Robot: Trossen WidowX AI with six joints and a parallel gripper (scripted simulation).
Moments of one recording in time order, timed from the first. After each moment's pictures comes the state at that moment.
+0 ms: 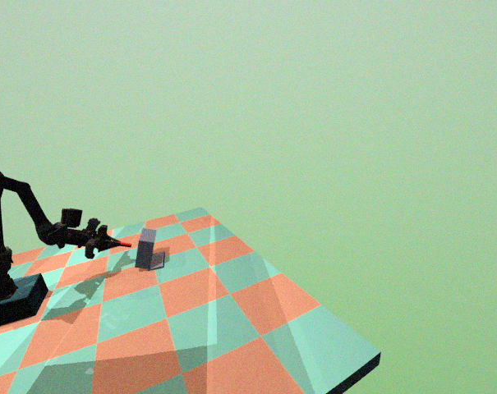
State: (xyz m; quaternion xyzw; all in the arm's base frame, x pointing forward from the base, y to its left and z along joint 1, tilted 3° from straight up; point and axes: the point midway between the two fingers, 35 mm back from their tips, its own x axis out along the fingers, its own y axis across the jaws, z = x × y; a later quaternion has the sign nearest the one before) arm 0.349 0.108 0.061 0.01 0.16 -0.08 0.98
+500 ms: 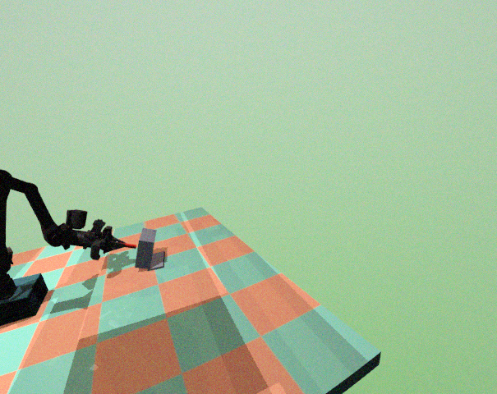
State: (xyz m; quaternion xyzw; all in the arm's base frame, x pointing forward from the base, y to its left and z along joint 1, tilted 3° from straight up) arm 0.366 0.104 0.054 0.01 0.16 -0.08 0.98
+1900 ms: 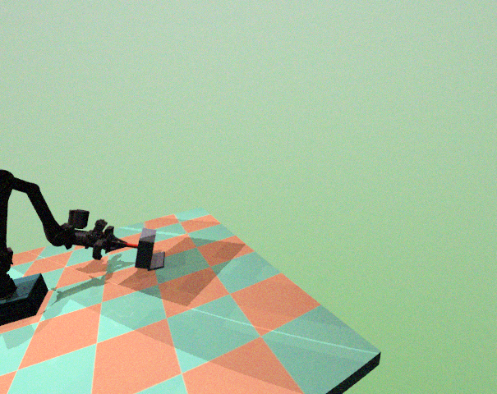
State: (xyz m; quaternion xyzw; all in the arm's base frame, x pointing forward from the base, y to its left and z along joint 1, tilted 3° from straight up) arm 0.372 0.105 0.054 0.01 0.16 -0.08 0.98
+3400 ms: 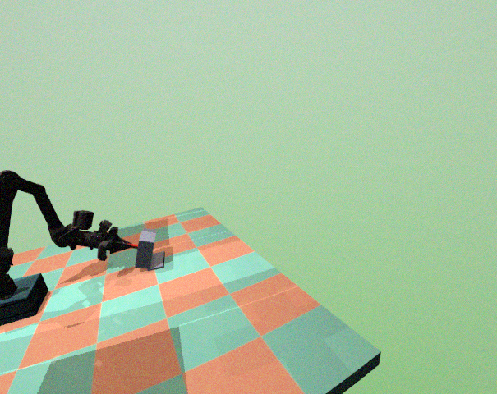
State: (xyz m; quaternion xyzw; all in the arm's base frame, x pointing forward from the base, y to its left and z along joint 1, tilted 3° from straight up) arm 0.388 0.103 0.048 0.01 0.15 -0.09 0.98
